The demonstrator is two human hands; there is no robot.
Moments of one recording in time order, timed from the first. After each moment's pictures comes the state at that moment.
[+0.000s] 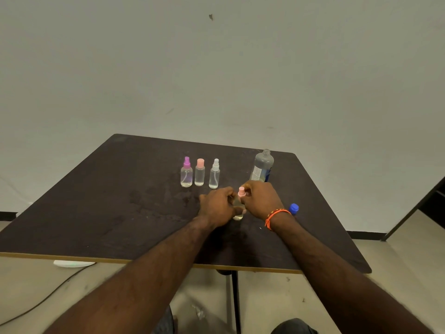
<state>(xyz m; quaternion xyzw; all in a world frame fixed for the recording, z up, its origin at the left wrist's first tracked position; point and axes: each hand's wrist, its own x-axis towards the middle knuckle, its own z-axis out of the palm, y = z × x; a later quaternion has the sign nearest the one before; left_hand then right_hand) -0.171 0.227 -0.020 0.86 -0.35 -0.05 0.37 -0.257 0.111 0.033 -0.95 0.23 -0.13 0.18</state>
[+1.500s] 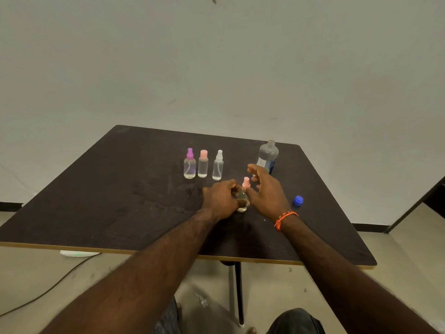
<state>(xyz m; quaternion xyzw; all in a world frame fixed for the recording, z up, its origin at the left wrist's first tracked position) -0.173 0.228 -0.019 0.86 -0.34 -0.05 0.37 -0.272 0.113 0.019 -0.91 0.19 -0.20 0.31</state>
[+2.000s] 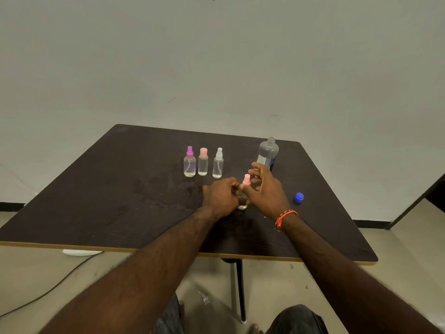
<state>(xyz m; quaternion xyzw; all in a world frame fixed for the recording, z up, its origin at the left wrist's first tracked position) -0.169 0.226 -0.027 0.86 -0.35 -0.06 0.37 -0.274 0.112 0.014 -0.88 0.19 -0.21 0.38</state>
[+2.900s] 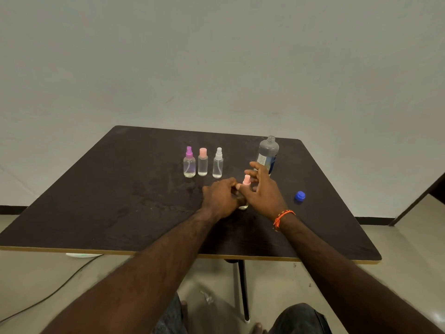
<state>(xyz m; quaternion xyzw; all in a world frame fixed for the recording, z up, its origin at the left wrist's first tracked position) -0.170 0.226 -0.027 0.86 -0.35 -0.05 0.37 -0.267 0.112 0.004 -0.88 0.19 -0.20 0.40</state>
